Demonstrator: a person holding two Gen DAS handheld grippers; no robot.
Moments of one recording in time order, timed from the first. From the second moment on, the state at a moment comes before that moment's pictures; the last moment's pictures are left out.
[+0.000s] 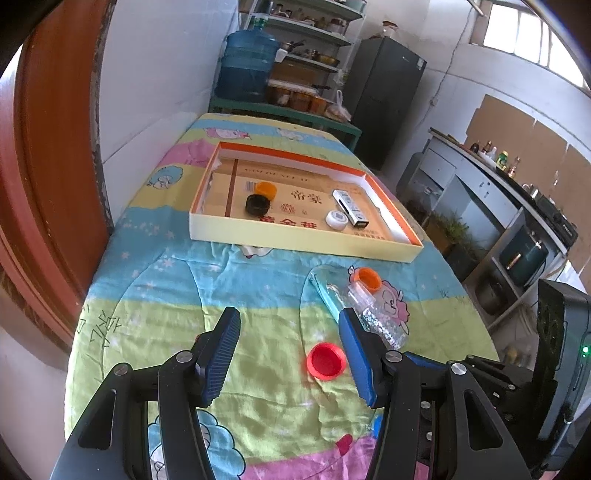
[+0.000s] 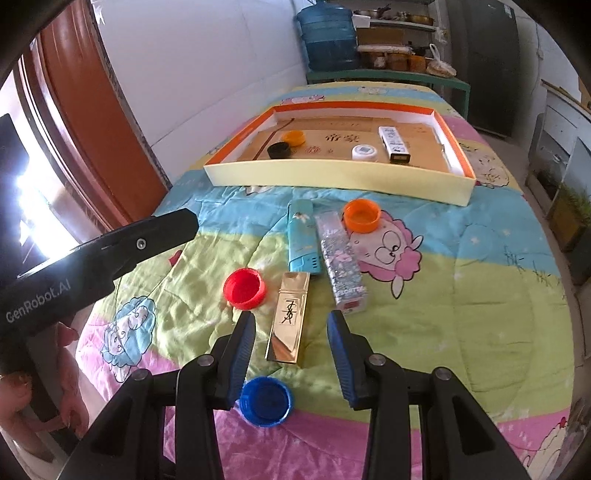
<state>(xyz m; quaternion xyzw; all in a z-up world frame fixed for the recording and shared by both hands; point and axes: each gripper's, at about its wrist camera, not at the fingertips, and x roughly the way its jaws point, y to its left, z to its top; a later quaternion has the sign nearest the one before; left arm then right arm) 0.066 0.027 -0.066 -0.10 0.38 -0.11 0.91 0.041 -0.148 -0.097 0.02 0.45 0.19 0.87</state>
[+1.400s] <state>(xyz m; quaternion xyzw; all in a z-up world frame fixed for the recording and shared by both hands) 0.071 -0.016 -0.102 -0.02 0.41 -0.15 0.90 0.046 -0.191 -0.083 0.05 0.41 0.16 0.89</state>
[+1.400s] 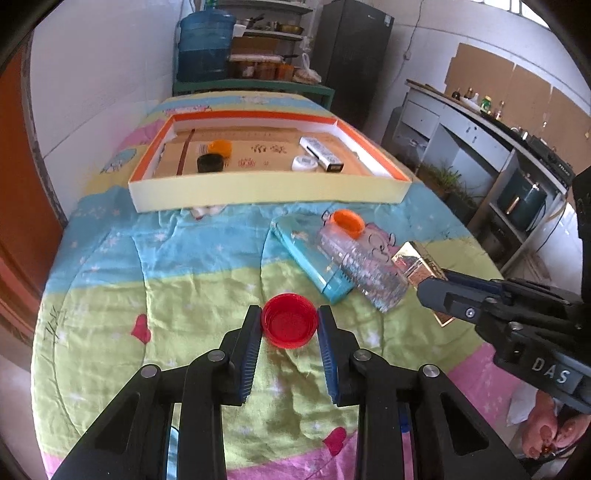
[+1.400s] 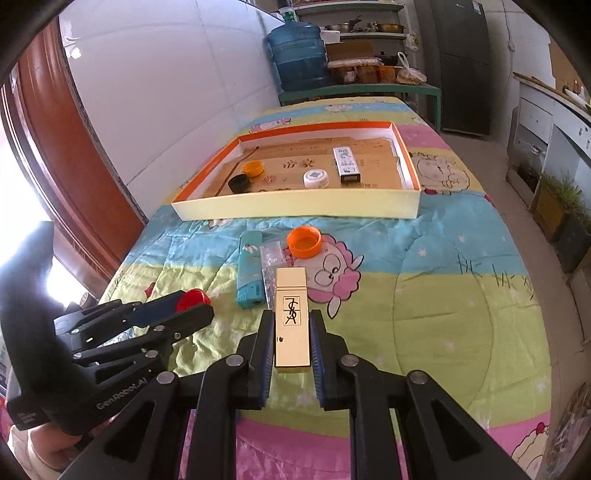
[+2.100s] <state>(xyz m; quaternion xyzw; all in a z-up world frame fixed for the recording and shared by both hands) 0.141 -0.020 -0.021 -0.03 0.34 -0.15 0.93 0.098 -0.205 -0.030 0.03 0.35 0.13 0.93</state>
